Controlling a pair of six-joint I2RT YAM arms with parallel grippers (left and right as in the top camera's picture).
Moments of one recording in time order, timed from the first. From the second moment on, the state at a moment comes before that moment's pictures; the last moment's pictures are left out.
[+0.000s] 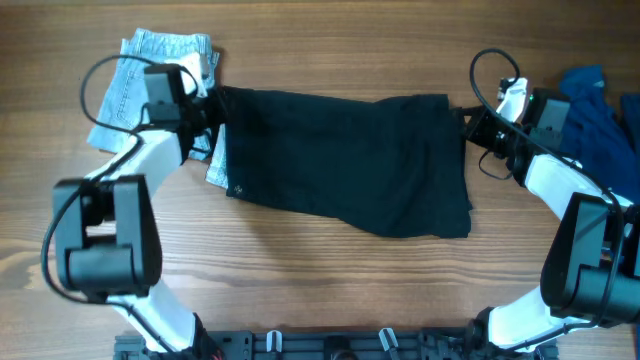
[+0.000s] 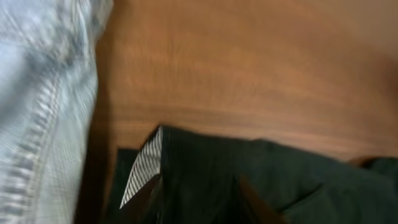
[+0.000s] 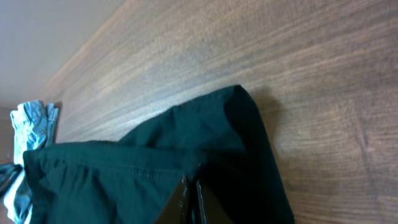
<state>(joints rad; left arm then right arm) 0.03 1.91 1.07 0.06 0.41 -0.32 -0.23 1.76 0.87 0.09 -0.60 0.34</state>
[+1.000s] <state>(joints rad) 0.05 1.96 1.07 0.06 0.38 -0.31 -0.23 1.76 0.87 0.06 -0.60 0.31</state>
